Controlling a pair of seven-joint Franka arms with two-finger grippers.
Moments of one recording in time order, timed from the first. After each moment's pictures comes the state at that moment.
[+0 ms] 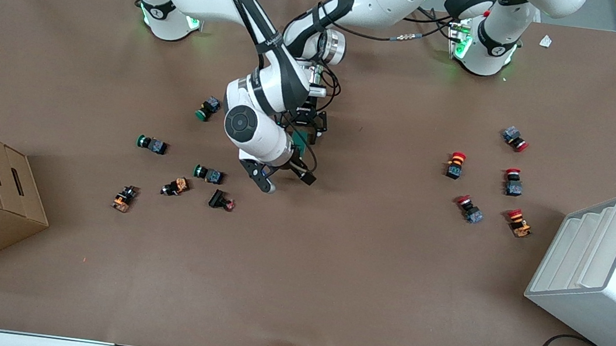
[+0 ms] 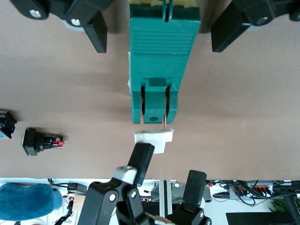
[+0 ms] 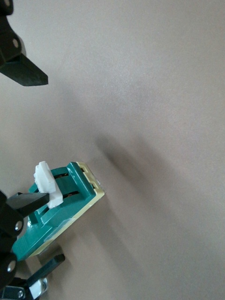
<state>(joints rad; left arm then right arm) -0.93 0.93 -0.40 -1.79 1.87 1.84 -2.59 0.77 0.65 -0.08 -1.68 0.56 2.37 1.10</state>
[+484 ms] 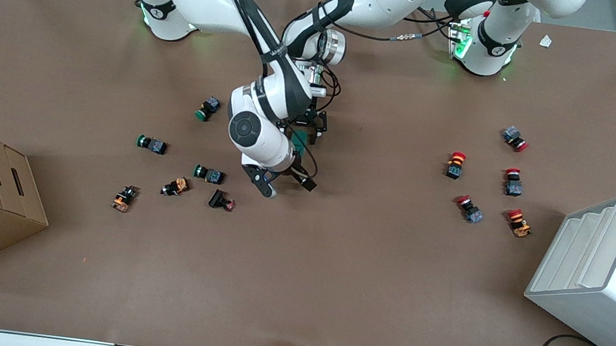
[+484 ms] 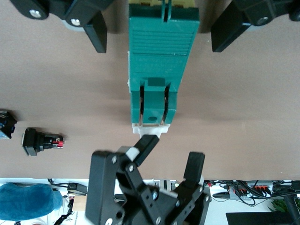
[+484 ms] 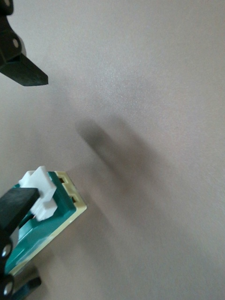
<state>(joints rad) -0.93 0.93 -0.40 -1.79 1.87 1.84 -2.59 0.78 0.72 -0.07 -1.65 0.56 2.44 1.09</state>
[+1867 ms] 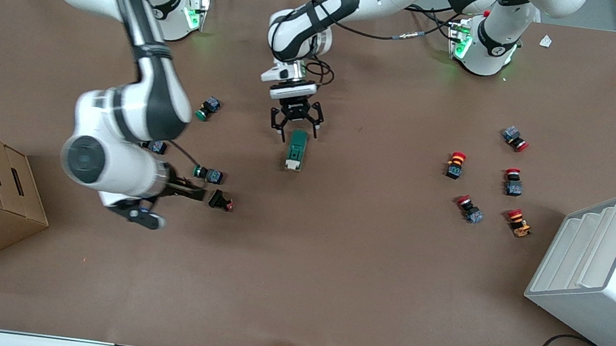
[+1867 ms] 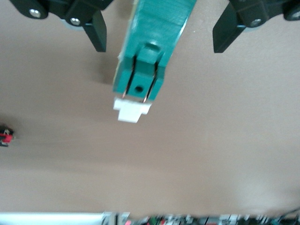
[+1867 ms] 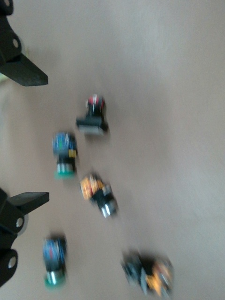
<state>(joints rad) -0.92 0.87 -0.42 -1.52 1.29 1.86 -2.21 0.34 0.53 -0.12 -1.46 0.18 1.79 0.38</state>
